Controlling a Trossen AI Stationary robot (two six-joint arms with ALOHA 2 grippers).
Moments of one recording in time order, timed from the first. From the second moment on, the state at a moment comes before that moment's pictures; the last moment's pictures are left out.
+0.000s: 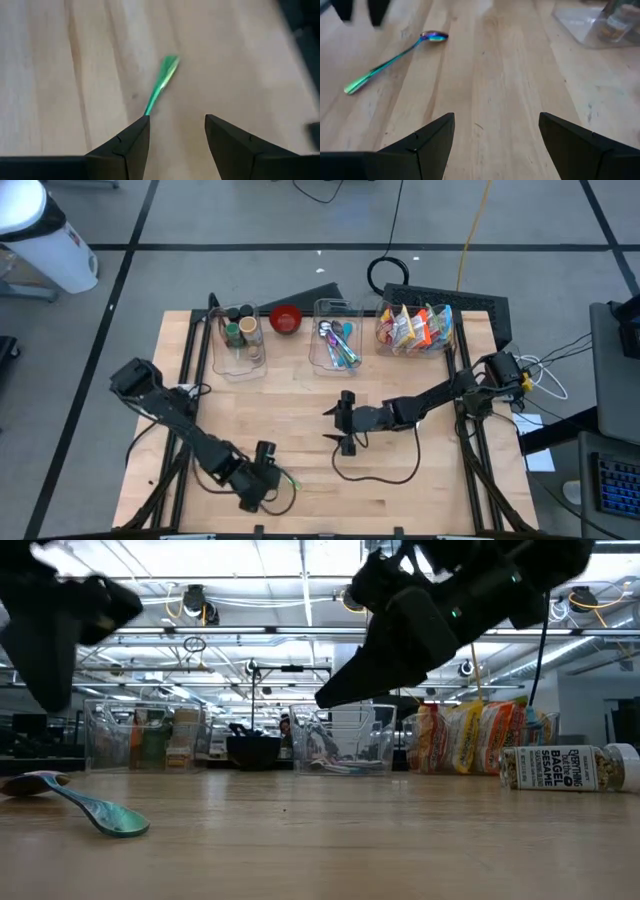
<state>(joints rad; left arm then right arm) -0.72 1.66 1.00 -0.40 -0.25 -0.39 0.24 1.76 0.86 0.37 0.24 0.07</state>
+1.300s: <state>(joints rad) -0.54 1.79 1.00 -0.56 -0.07 -0.29 0.24 1.76 0.75 0.53 0.23 0.16</state>
